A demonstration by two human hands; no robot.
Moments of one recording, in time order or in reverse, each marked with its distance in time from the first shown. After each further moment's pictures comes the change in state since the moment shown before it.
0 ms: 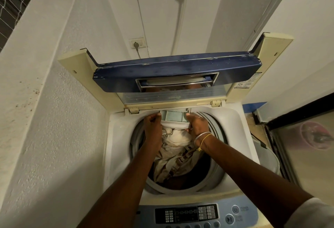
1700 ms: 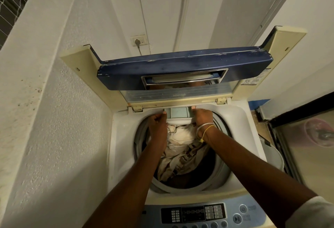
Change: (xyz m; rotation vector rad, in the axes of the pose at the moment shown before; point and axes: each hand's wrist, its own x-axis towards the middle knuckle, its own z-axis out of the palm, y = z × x) left_hand 0.001 -0.005 0.000 0.020 -0.013 -0.014; right_hand 0.005 -0.023 0.011 -0.364 0.135 -0.107
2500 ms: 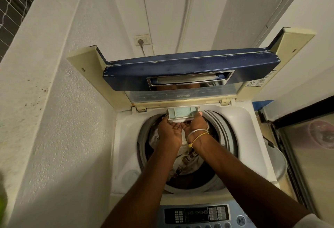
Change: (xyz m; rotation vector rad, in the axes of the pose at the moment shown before) left_hand -0.033 0.026 0.028 -0.738 0.048 -0.428; right_hand -0.041 -0.001 0.048 0.779 0.069 0.389
